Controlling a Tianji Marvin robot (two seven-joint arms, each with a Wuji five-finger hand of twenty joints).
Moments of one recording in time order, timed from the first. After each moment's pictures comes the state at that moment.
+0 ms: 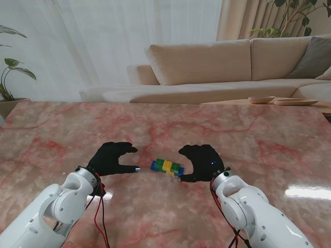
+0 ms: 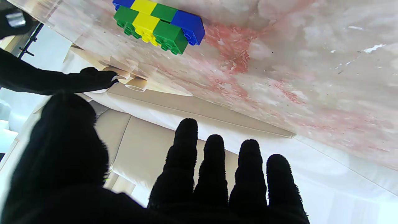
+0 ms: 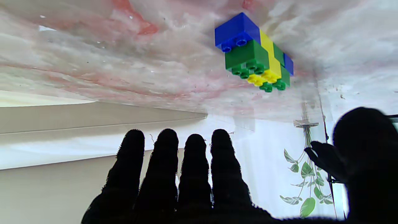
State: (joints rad) left arm 1.64 -1.08 -1.26 -1.69 0.73 -0.09 -0.05; right arm -1.60 -1.05 1.12 -1.69 -1.15 0.02 0.01; left_hand 0.50 -0.33 0.17 -0.06 0.55 0.05 0.24 0.19 0.40 0.02 0.26 0.24 0.30 0.08 0.17 0.39 -0.02 0.01 0.52 0.31; right_hand 0.08 -0.46 0.73 -0.06 0.36 0.00 0.16 0.55 0.39 -0.06 0.17 0.21 0.43 -0.08 0.11 0.28 0.20 -0.05 0.48 0.47
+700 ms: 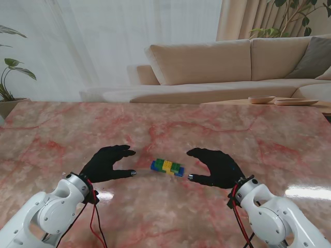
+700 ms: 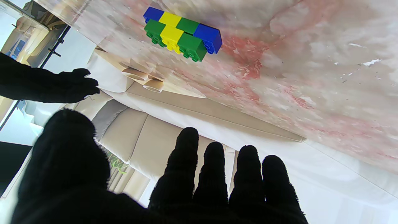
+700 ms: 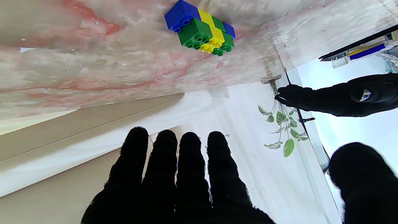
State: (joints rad) left arm 1.74 -1.07 -1.34 -1.76 0.69 -0.19 -0.09; right arm -1.84 -1.06 1.40 -1.86 -0.88 -0.24 0.04; left_hand 0.47 -0.20 0.08 0.02 0.49 0.07 0.16 0.16 0.34 0.02 0.23 0.22 0.25 0.06 0.15 0.35 -0.02 -0.04 0.51 0.27; right_hand -0.09 -0.24 0.72 -0.03 0.36 0.05 0.13 0.48 0.45 0.00 0.12 0.12 0.43 -0.07 0.09 0.22 0.26 -0.09 0.46 0.33
